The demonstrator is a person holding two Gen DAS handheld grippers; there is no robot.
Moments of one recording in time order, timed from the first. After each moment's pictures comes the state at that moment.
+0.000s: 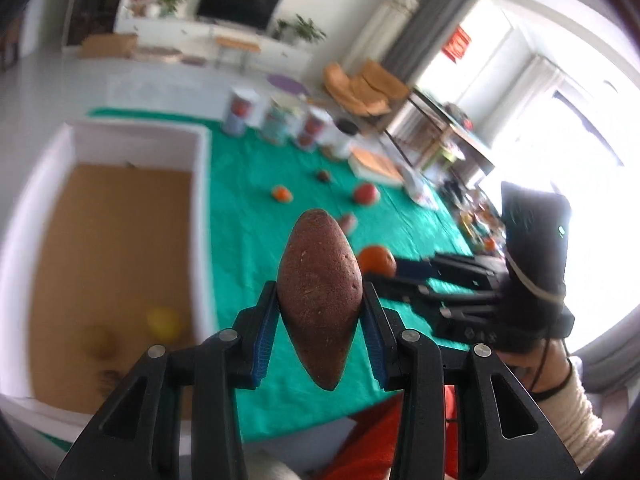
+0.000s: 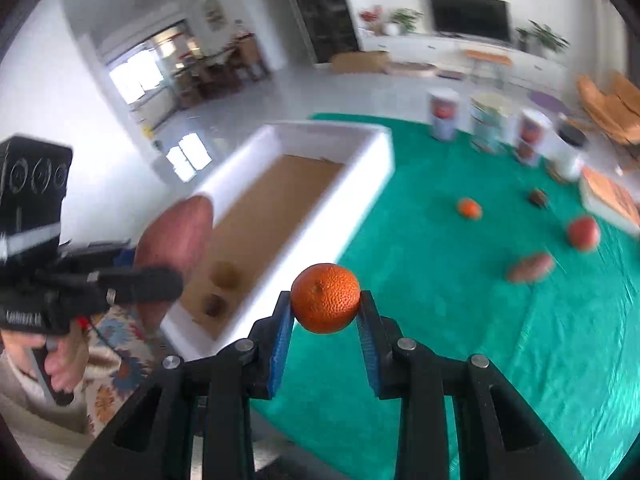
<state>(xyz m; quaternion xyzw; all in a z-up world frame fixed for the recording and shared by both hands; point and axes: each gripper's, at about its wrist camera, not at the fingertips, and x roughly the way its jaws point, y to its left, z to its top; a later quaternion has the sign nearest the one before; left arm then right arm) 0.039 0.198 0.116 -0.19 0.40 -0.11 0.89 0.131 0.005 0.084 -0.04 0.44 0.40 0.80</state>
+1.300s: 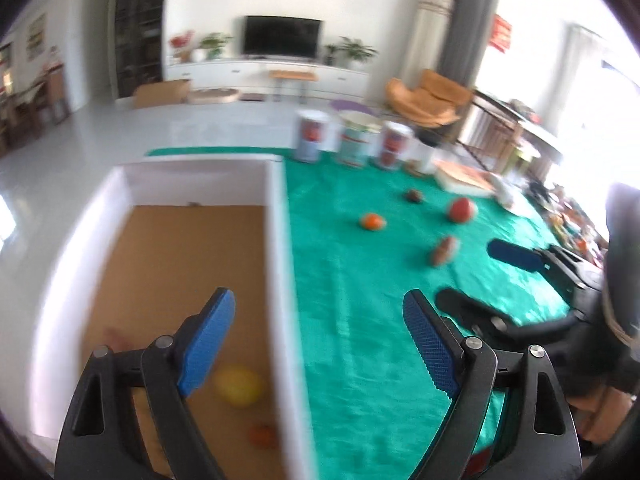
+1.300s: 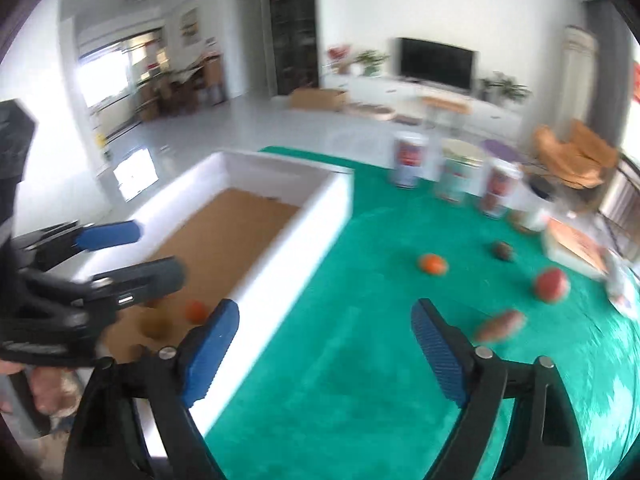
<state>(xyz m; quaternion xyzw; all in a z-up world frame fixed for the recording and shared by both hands) 0.097 0.165 0.045 -0.08 0.37 -0.01 0.92 0.145 0.026 0.043 -0.08 0.36 0.27 0.89</state>
